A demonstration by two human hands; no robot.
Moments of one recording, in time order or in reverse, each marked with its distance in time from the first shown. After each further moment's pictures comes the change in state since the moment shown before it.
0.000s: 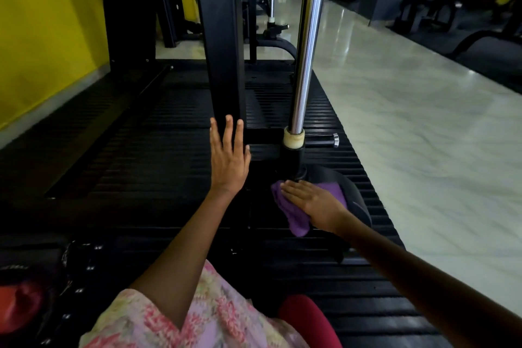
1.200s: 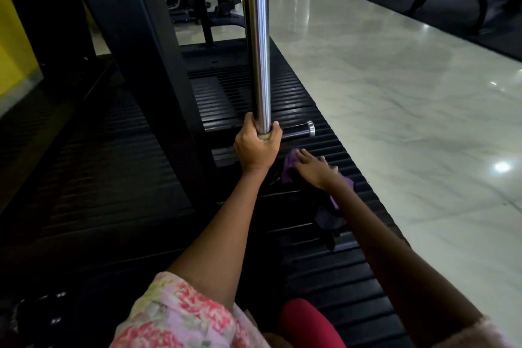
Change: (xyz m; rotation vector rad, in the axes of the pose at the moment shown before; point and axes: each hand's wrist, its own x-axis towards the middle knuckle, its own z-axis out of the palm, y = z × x) left_hand 0.053 0.091 0.084 -0.591 0.047 -0.467; right_hand 0.033 0.071 -0.008 0.659 -0.235 0.884
